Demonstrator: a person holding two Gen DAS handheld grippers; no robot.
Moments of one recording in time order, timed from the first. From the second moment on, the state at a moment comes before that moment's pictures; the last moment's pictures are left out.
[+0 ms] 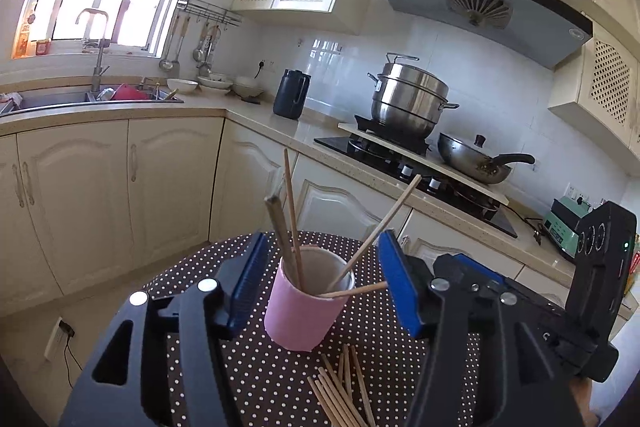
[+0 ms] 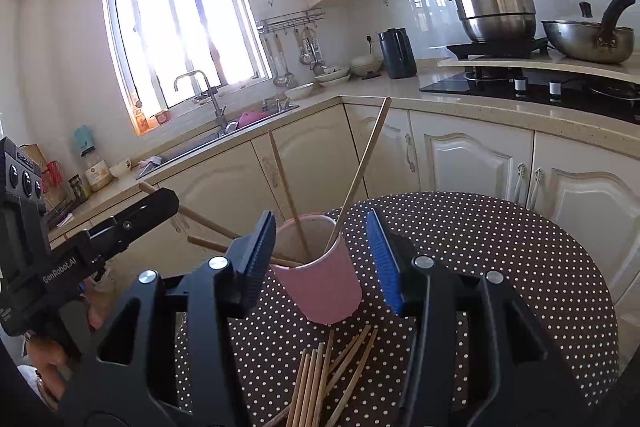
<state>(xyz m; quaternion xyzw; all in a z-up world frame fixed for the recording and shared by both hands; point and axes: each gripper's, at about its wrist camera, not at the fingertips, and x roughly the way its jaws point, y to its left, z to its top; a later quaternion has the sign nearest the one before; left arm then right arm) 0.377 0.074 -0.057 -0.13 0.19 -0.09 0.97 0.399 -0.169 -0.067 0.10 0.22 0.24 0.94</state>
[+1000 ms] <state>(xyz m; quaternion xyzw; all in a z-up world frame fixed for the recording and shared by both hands) 0.374 0.046 -0.188 -0.12 0.48 -0.09 0.86 0.387 -0.136 -0.200 0.03 0.51 0.26 0.82</state>
